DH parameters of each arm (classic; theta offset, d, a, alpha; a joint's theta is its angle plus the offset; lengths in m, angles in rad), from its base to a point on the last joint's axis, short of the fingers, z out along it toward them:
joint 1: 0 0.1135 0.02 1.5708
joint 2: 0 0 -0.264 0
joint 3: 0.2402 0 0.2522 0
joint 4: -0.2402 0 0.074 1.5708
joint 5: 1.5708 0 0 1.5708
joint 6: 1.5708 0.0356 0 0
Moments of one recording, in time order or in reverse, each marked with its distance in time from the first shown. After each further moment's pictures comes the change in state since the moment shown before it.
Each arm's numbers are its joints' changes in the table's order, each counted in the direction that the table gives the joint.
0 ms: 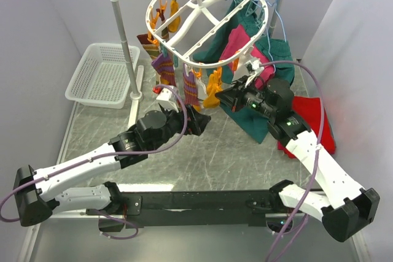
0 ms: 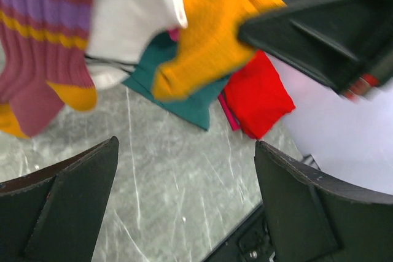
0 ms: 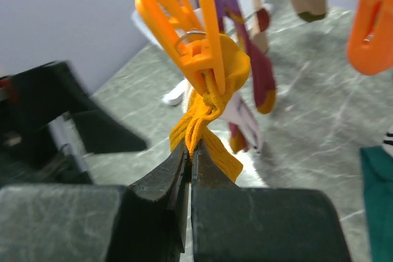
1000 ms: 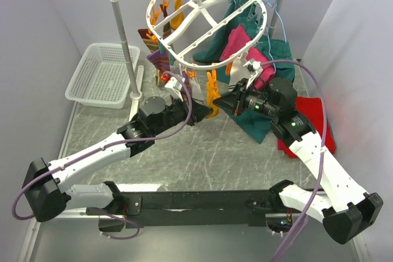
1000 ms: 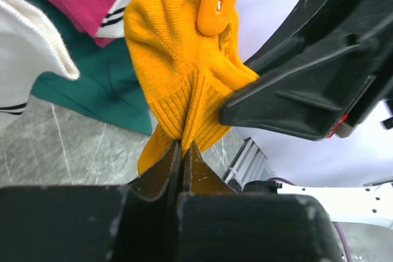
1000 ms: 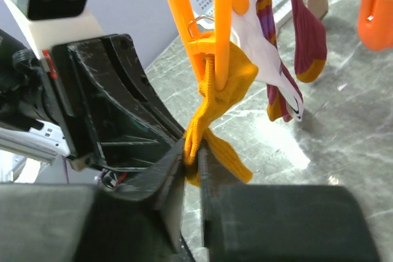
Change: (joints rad) left arm 0.156 -0.129 0.040 0.211 0.405 -0.068; right arm 0.000 0.026 0.062 -0.127 -0.150 0.119
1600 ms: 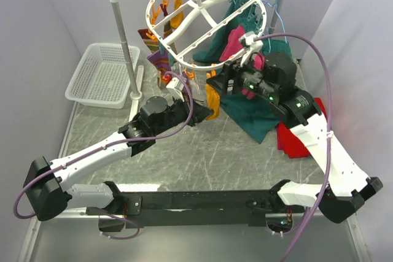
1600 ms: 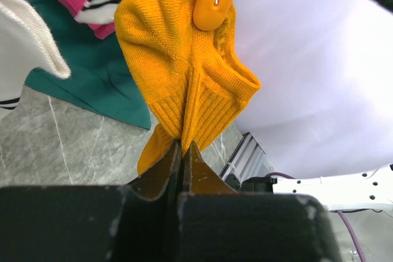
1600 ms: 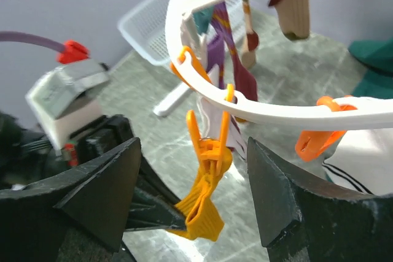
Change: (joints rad) left arm 0.003 -0.018 0.001 -0.010 0.019 -0.017; right arm 0.107 -0.181 0.455 -0.298 0.307 -0.208
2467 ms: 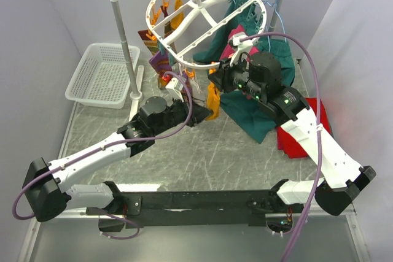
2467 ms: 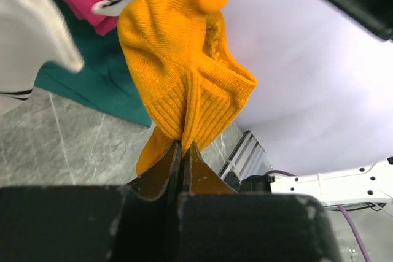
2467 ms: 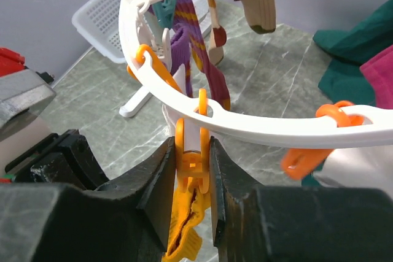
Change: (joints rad) left arm 0.000 0.010 0.000 -0.015 0.000 -0.003; right arm 0.086 -0.076 0.023 -0.017 0.212 -0.054
